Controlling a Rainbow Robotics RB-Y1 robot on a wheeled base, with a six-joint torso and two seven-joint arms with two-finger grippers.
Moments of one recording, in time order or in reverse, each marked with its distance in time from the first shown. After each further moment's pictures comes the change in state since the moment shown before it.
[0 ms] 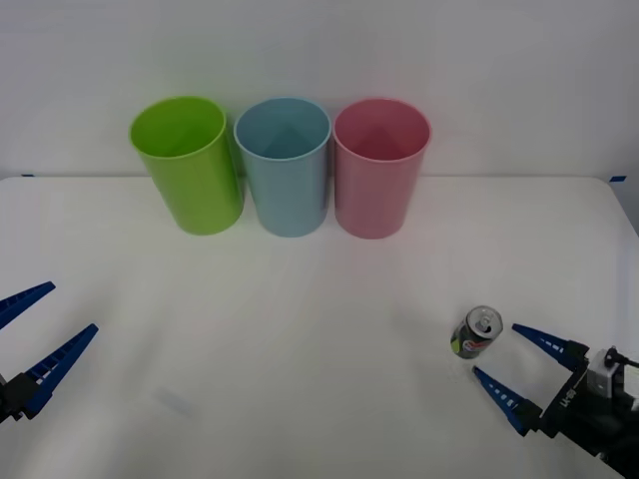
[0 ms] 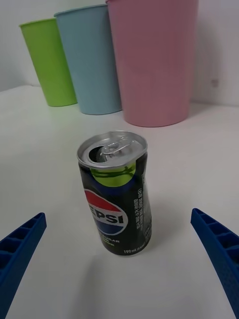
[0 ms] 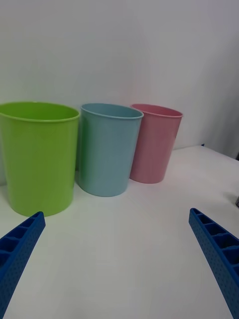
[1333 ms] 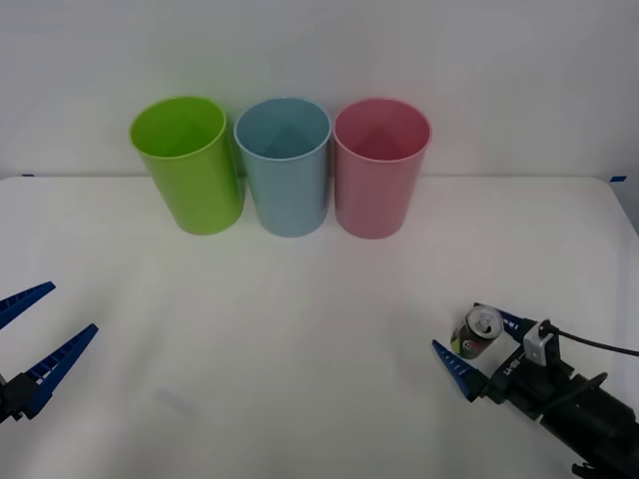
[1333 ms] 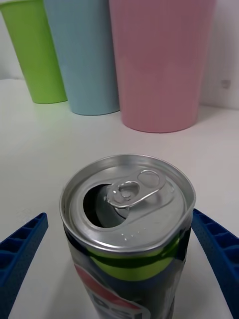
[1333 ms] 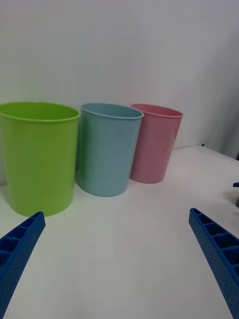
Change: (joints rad) right arm -0.086 0.056 0.114 0.000 0.001 0.186 0.050; left arm 0.000 0.000 0.000 0.000 0.000 0.000 0.000
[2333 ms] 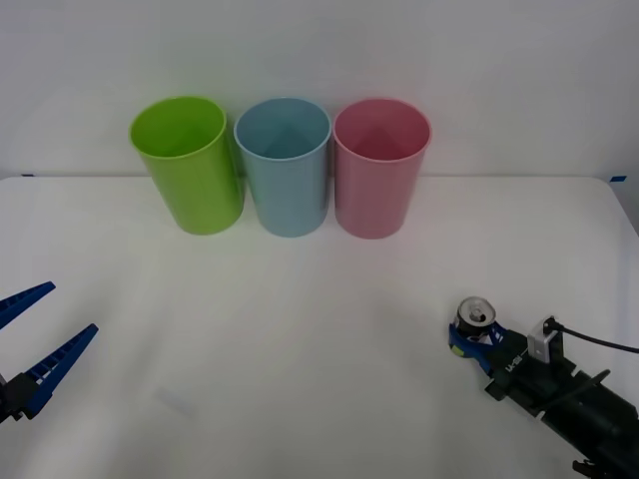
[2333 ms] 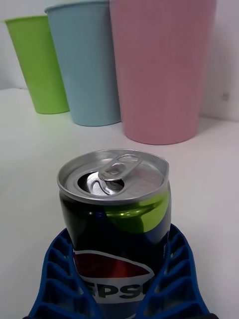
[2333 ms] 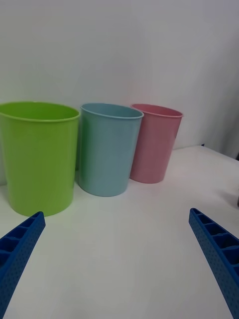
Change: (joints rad) right arm -0.001 -0.003 -0.004 -0.014 -0.026 -0.019 0.007; left arm 0.000 0.000 0.000 0.000 0.000 0.000 0.000
